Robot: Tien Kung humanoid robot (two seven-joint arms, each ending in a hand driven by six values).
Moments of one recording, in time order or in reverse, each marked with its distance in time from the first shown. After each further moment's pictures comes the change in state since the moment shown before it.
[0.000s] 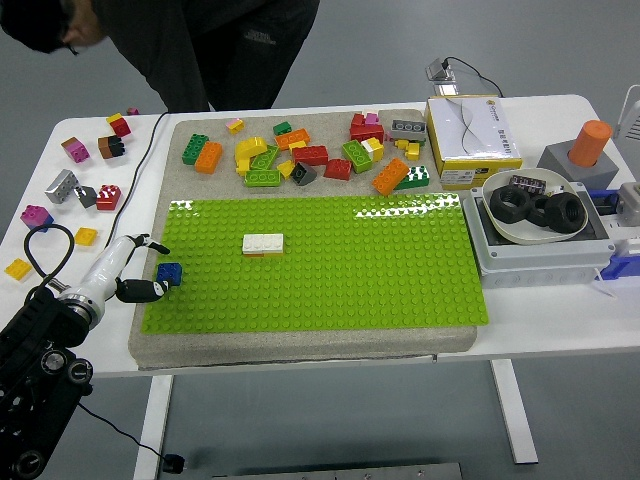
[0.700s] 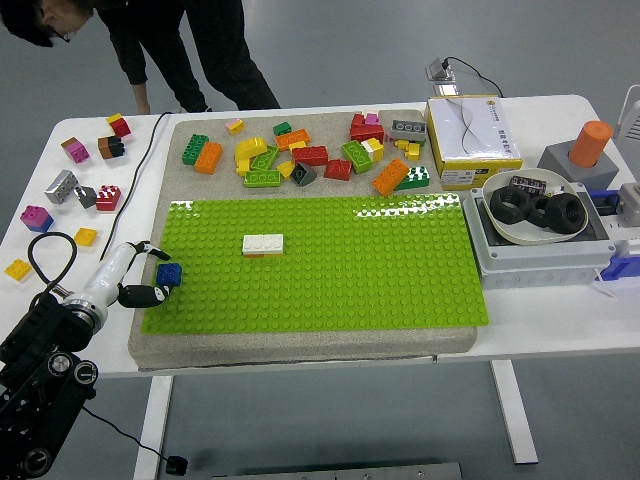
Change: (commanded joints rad) left arm -0.006 -0.012 0.000 0.057 0.007 0.025 -0.031; right arm 0.000 0.000 0.001 0.000 -0.001 0.001 0.001
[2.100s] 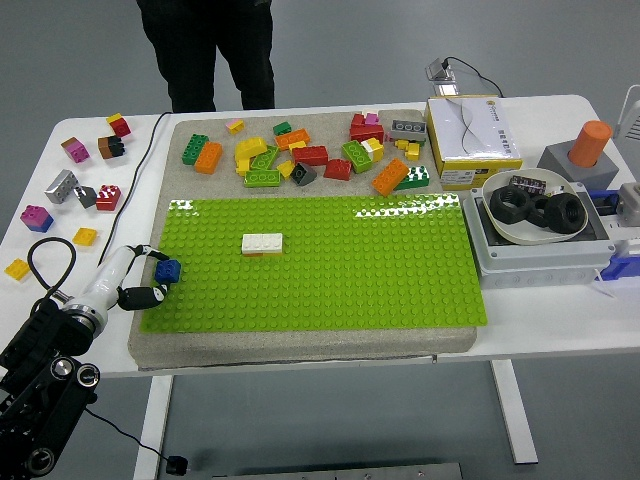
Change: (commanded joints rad) left arm 0.001 -0.006 0.002 0.049 -0.004 0.045 -0.054; right arm 0.001 0.002 0.003 0.000 -0.006 0.000 -0.002
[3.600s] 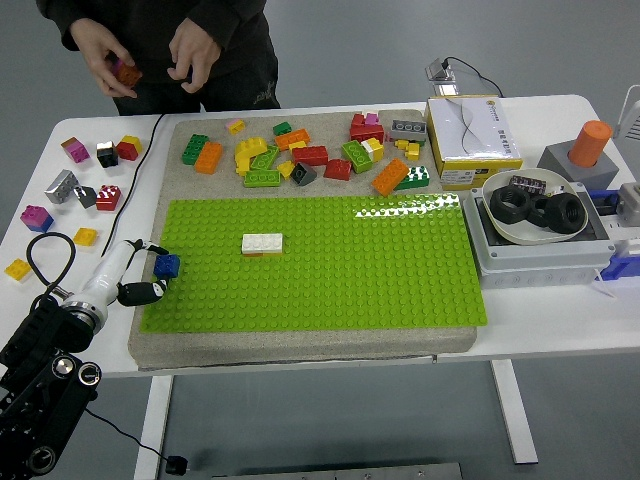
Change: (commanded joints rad) left arm -0.008 0.002 0.008 -0.004 0.017 0.015 -0.008; right arm 0.002 -0.001 0.006 0.000 -0.006 0.001 -0.006
